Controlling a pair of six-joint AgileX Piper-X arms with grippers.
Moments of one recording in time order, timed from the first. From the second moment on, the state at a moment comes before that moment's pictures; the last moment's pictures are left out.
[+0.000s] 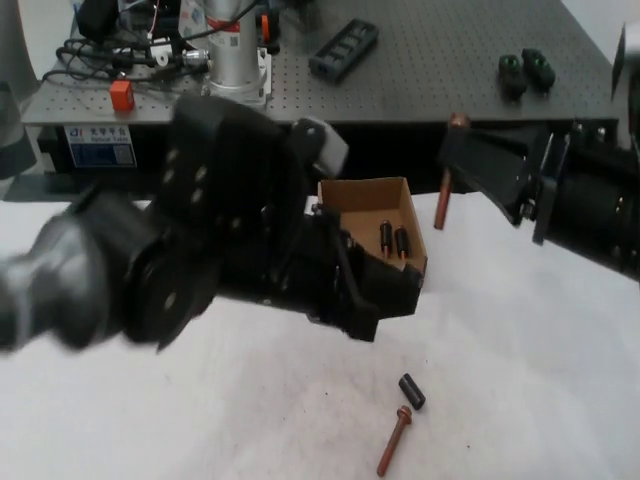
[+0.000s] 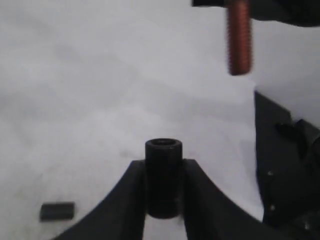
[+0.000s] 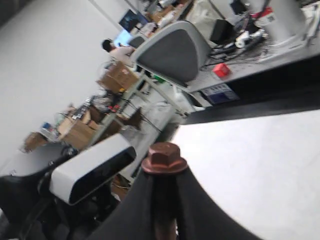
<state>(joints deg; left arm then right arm) -36.4 82.8 -50.1 -2.0 43.8 -5.8 8.1 58.6 -32.1 -16.7 -33.1 35.0</state>
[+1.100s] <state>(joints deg) -36.5 80.6 -47.5 -12.4 47.0 -12.8 11.4 60.2 -31.5 -20.4 -33.5 35.3</state>
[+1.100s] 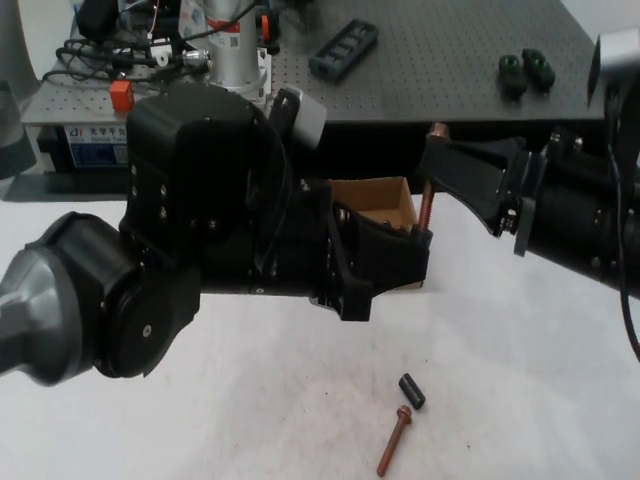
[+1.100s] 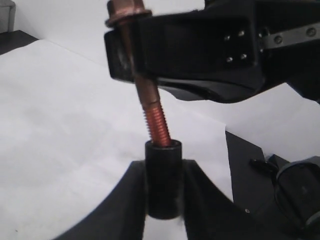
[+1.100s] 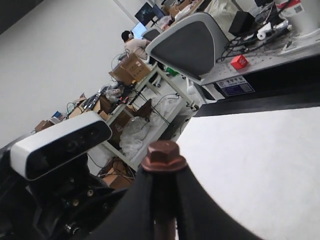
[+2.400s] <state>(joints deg) -33.0 123.6 -101.5 23.7 3.4 -7.4 4.3 55.0 -31.5 31.0 -16.6 9.9</state>
